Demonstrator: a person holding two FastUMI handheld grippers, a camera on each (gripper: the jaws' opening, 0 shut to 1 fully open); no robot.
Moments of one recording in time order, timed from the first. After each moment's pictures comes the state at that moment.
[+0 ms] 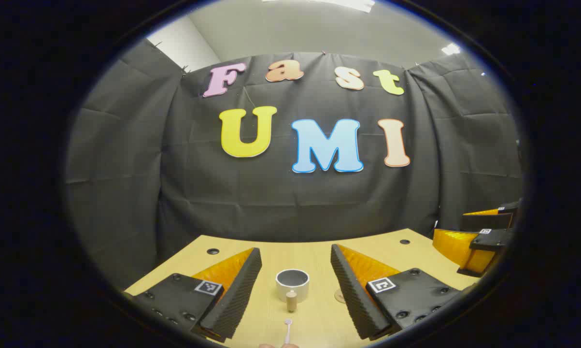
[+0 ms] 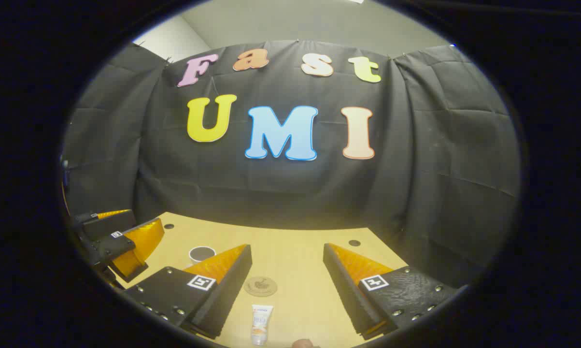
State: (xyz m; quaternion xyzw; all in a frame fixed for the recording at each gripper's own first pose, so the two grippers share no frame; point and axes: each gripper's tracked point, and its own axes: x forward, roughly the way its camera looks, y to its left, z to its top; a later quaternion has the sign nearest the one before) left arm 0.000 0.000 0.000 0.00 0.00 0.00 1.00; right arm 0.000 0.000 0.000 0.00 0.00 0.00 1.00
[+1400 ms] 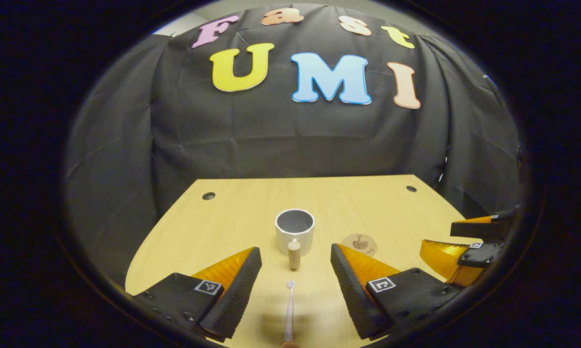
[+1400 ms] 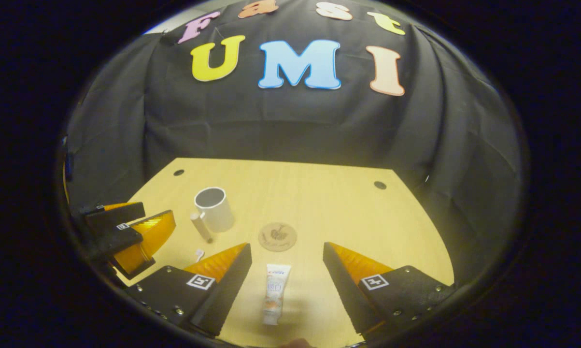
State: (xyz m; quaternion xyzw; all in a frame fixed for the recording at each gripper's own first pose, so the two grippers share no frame) left arm 0.029 0.014 -0.129 0.00 0.24 0.00 0.97; right arm 0.032 0.035 -0.112 0.00 0.24 0.06 0.97
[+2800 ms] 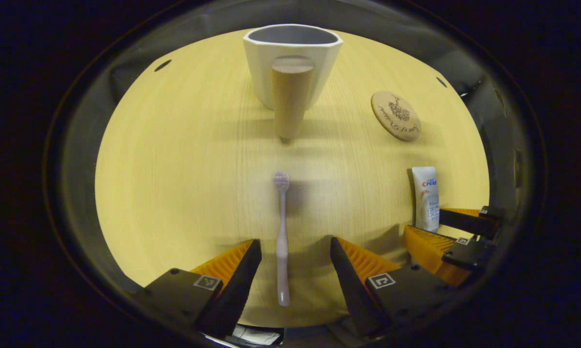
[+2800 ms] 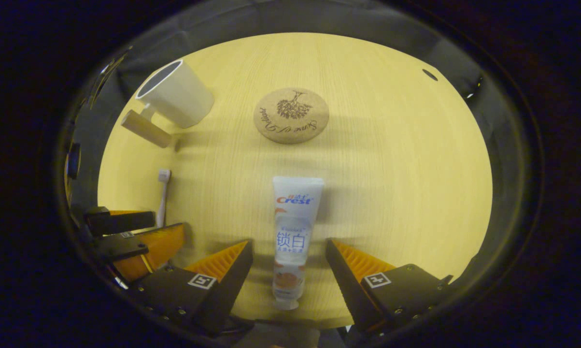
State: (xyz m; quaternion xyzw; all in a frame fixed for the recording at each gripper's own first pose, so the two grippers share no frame) left arm -0.022 0.013 -0.326 -0.04 0.65 -0.01 0.76; right arm 0.021 0.065 -0.271 0.01 0.58 0.09 0.81
